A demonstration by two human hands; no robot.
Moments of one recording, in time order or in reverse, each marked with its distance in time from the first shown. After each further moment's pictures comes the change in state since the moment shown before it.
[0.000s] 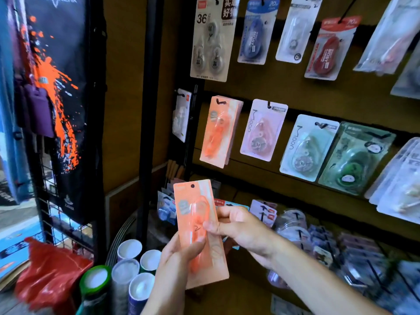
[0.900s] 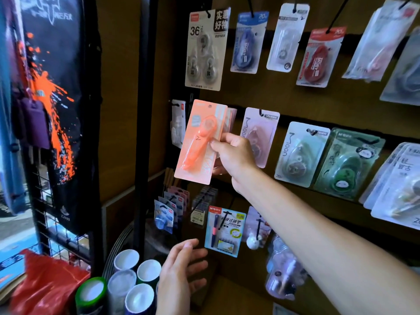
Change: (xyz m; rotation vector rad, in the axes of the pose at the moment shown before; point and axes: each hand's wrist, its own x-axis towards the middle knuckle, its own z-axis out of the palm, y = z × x) left_hand 0.007 -0.027 -0.006 0.099 0.426 -0.243; right_hand 0.065 -0.102 -0.019 0.035 0.575 -0.317
